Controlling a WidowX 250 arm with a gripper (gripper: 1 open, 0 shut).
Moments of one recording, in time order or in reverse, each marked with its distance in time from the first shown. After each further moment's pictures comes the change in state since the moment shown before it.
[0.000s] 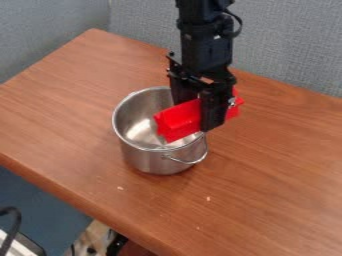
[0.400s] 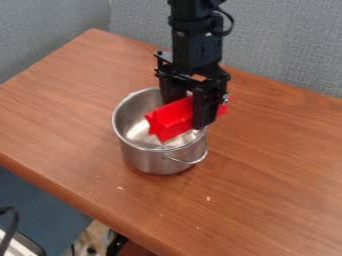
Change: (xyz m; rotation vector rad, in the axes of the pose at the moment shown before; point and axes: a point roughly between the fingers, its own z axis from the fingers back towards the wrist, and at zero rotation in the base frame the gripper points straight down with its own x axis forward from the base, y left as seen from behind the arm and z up) arm -0.007 0.005 0.004 0.011 0.023 0.109
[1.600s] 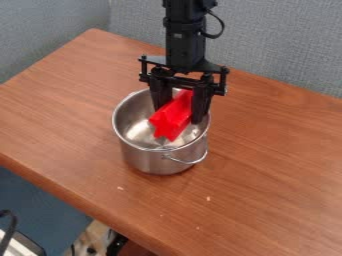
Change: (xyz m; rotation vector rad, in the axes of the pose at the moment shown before) arm 0.006 0.018 -0.008 0.018 0.035 0.403
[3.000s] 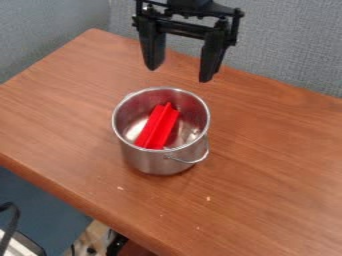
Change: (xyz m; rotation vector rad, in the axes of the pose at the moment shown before) arm -0.032 -0.012 0.068 0.082 -0.029 0.010
